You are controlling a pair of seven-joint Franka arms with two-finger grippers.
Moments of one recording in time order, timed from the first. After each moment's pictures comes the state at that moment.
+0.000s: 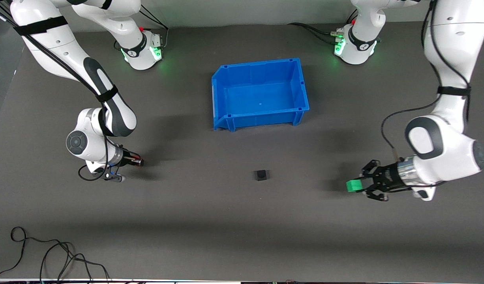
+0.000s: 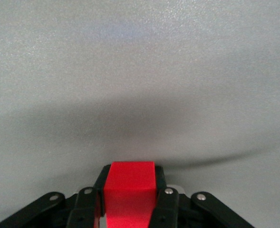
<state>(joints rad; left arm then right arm) -0.07 0.53 -0.01 -1.70 -0.63 2.24 -1.27 0.04 0.49 0.01 -2.11 0.08 2.51 0.23</state>
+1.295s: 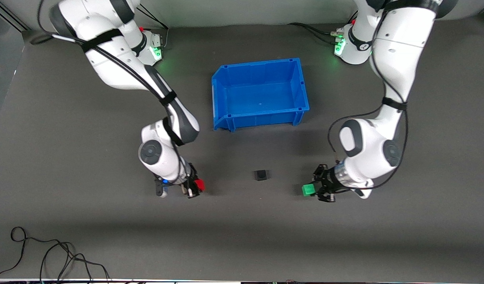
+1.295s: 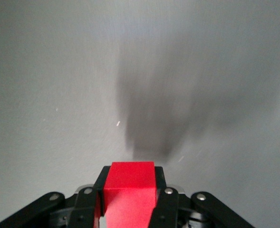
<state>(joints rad) -0.33 0.66 -0.01 -1.69 -0.63 2.54 -1.49 0.41 0.80 0.03 -1.54 0.14 2.52 1.80</state>
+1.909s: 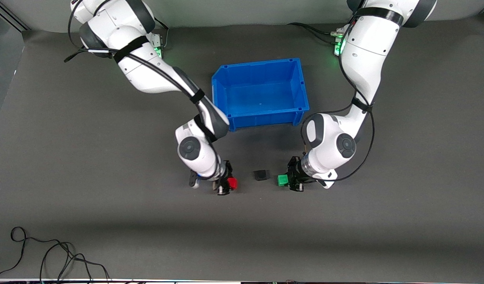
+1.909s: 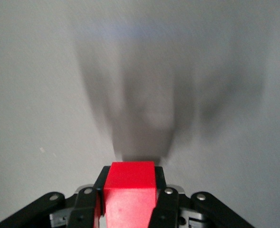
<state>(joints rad) -0.48 0.72 0.00 -1.71 -0.63 2.62 -1.55 0.54 0.93 0.06 -1.36 0.14 2.52 2.15</state>
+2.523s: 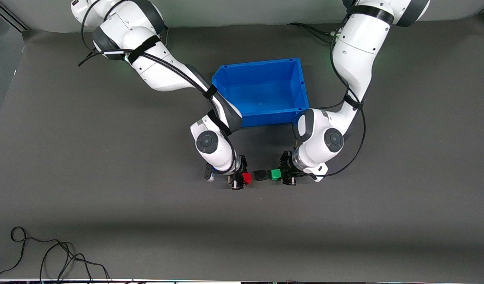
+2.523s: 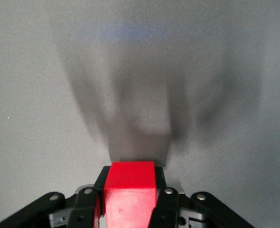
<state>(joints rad) -0.53 0.72 0.00 -1.73 -0.63 2.64 -1.63 0.60 1.00 0.06 -1.26 0.14 2.52 2.26</state>
